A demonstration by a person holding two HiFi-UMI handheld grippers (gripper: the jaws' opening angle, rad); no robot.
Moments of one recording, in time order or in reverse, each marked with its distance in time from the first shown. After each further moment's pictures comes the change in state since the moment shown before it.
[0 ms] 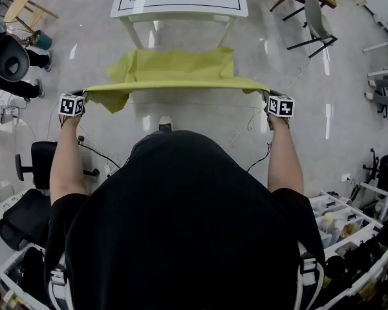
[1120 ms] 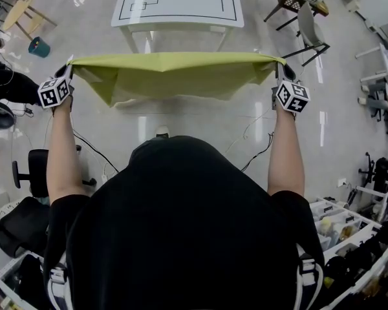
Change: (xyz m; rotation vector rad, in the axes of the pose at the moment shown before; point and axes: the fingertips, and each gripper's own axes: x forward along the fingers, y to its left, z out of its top) left arm -0.124 0.061 0.169 -0.155 -0.559 0.162; right arm -0.132 0.037 0.224 -0.103 -0.624 -0.120
